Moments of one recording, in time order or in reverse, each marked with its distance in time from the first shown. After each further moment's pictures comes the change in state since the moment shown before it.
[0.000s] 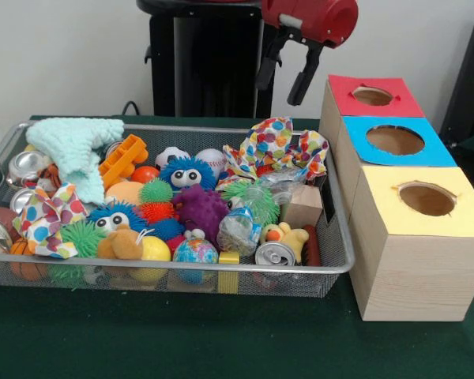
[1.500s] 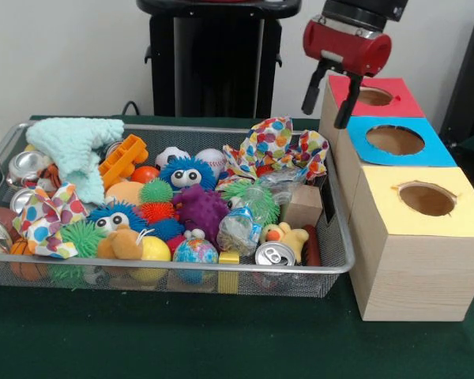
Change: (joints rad) arm 0.026 -0.011 0.131 0.107 0.036 -0.043 0.000
